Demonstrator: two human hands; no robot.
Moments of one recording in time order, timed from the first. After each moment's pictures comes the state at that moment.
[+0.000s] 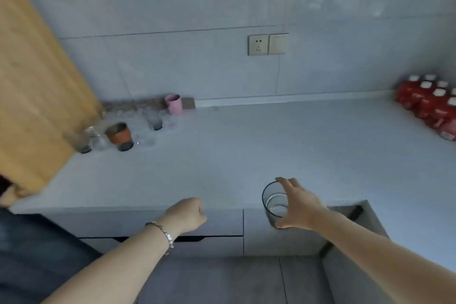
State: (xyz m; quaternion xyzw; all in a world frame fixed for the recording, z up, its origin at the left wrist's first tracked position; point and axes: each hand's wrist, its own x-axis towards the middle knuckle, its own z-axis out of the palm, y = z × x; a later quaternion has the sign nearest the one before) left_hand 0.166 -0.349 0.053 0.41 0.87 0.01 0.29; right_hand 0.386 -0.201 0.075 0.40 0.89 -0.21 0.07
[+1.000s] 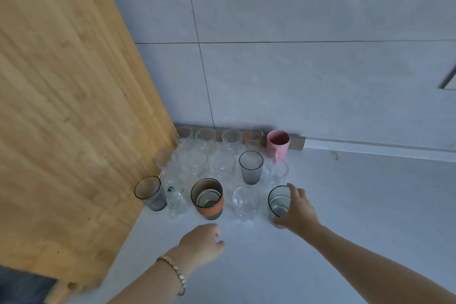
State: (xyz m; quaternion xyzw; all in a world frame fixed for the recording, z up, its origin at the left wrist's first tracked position) left_hand -0.276 -0.318 0.025 0.31 0.88 0.03 0.36; right_hand -0.153 -0.118 -0.007 0.43 0.85 -0.32 0.03
